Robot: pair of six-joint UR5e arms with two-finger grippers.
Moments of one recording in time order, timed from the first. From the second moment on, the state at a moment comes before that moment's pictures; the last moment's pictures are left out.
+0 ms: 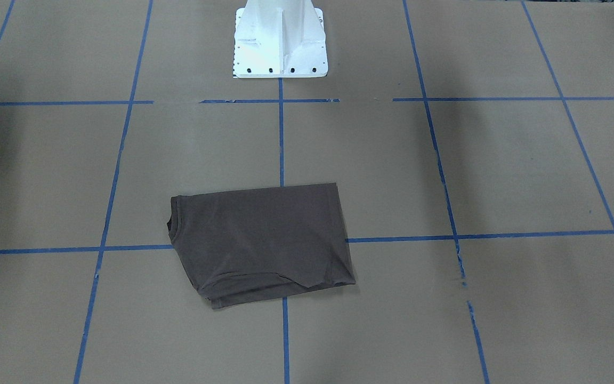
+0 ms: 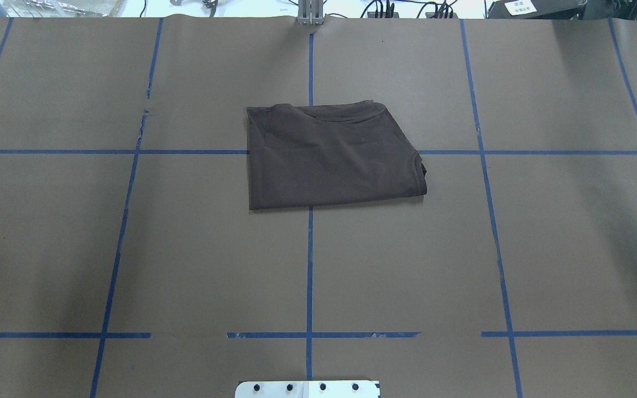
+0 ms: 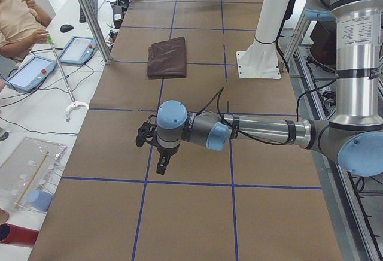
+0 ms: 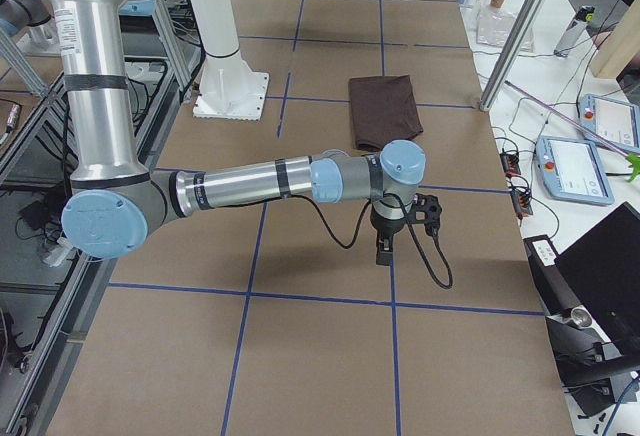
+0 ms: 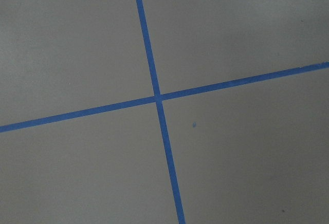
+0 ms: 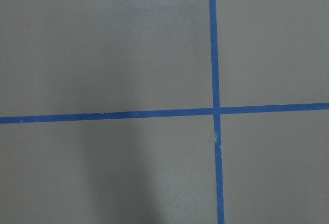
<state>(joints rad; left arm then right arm) -1.54 -1.46 -1.77 -1.78 -2.36 -0.01 1.46 -1.49 1.68 -1.64 2.32 0.22</state>
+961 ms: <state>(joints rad) -1.56 -1.35 -1.85 -1.66 -2.34 -0.01 1.46 -1.50 1.66 -1.64 2.40 0.23</state>
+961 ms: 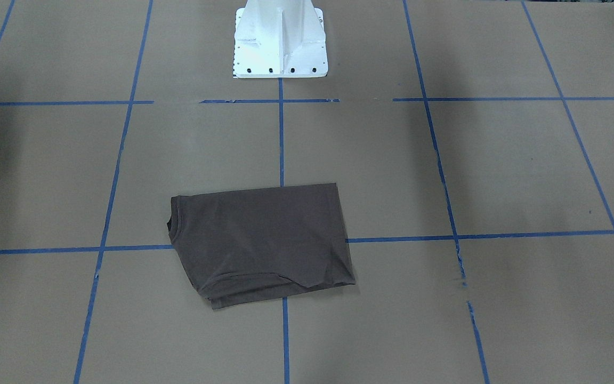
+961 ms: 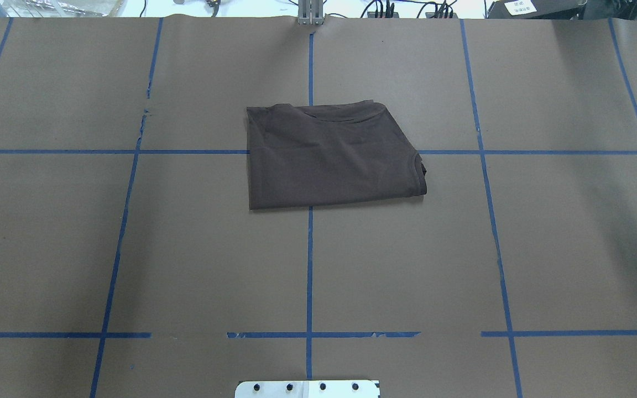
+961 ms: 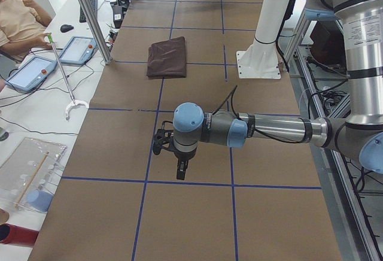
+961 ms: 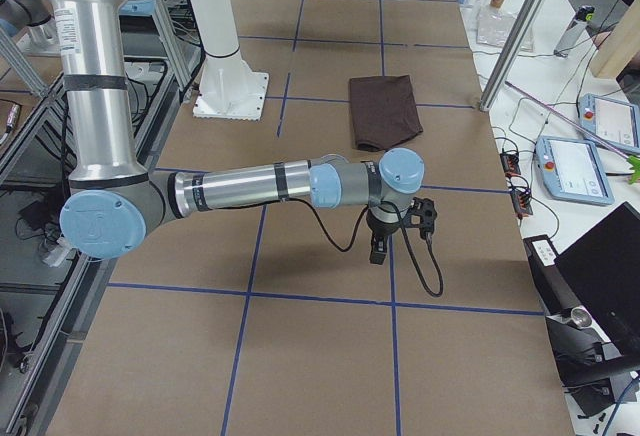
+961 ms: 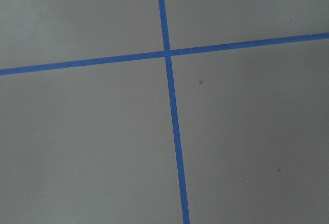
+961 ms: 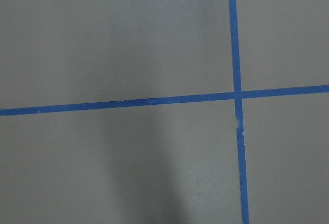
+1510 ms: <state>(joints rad) -1.54 -1.40 -1.87 -1.58 -2.34 -0.13 1.46 -1.50 1.66 -1.62 2.37 0.22</state>
